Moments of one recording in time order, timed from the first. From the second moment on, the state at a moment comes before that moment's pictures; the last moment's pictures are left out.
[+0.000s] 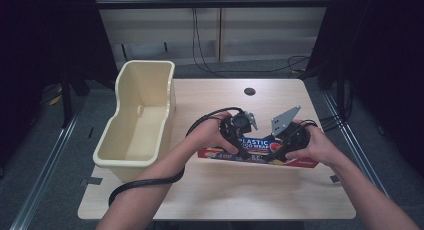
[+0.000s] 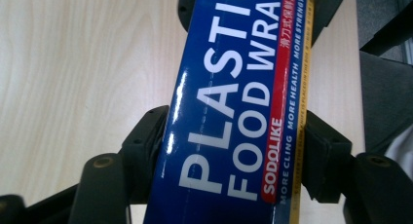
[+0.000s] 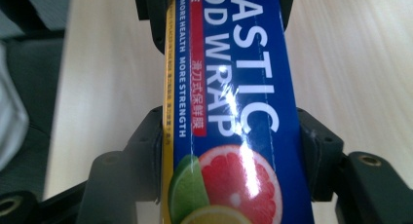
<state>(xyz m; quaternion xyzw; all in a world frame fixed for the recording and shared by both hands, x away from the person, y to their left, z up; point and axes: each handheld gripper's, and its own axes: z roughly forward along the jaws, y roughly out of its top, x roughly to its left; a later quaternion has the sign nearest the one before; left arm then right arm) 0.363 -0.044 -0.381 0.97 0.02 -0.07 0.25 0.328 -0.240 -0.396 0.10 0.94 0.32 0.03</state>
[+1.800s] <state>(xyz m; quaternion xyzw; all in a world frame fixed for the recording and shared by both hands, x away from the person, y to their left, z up) 0.387 0.079 -0.293 0.94 0.26 -0.02 0.20 0.305 -0.259 -0.440 0.27 0.89 0.34 0.12</state>
